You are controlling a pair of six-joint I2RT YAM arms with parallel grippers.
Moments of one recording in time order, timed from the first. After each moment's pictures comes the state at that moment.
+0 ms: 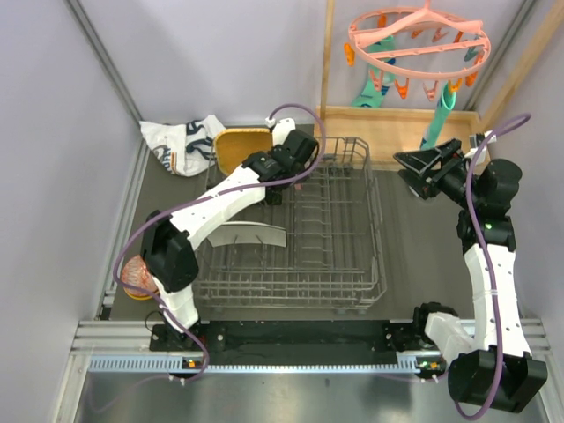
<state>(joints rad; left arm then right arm) -0.76 1.81 1.70 -0.66 -0.49 -0.74 -0.19 0.91 0.91 -0.10 -0.78 1.09</state>
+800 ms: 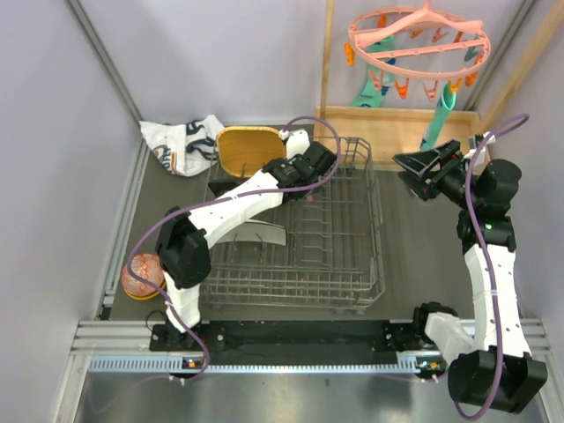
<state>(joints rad) -0.84 1.89 1.75 -0.74 -0.54 -0.87 -0.19 0.91 0.91 -0.12 -0.78 1.07</state>
